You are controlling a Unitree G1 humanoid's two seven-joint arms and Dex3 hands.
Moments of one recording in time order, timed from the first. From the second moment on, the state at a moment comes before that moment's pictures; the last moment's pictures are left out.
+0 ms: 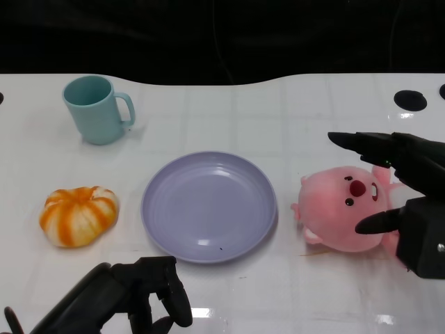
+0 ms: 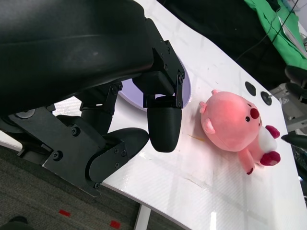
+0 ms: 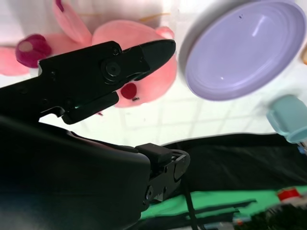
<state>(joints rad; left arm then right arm) 0.37 0.38 -0.12 -0.61 0.14 0.15 -0.35 -0.23 -0.51 0.12 -0.27 -0.44 0.11 0.53</state>
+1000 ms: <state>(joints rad) 0.38 0.38 -0.14 -0.69 0.14 0.23 -0.36 -0.59 -0.42 0.40 0.43 -0.58 0.09 0.49</state>
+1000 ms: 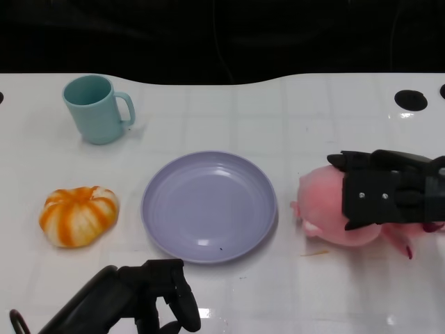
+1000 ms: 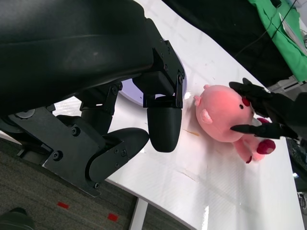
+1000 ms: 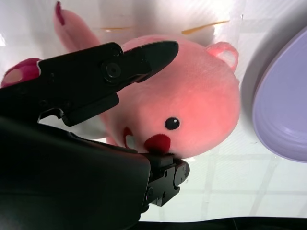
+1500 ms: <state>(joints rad) 0.40 0.37 -0.17 -0.74 0.16 0.26 -0.36 -0.64 -0.37 0.40 0.63 -0.56 -0.06 0.25</state>
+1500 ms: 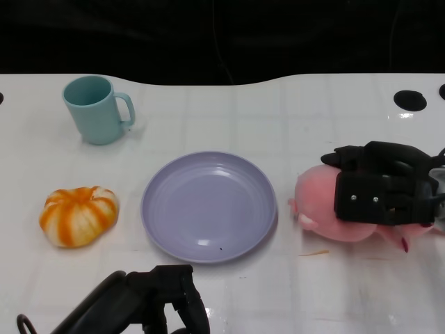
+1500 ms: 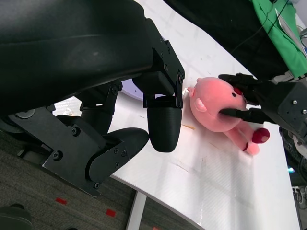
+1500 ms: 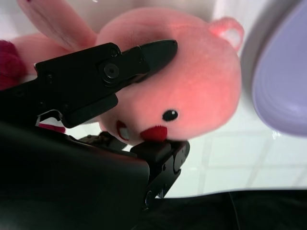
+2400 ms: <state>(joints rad) 0.41 0.35 -0.14 -0.71 0.16 0.21 -0.35 -0.58 -0.33 0.33 0.63 -0.58 -0.19 -0.10</state>
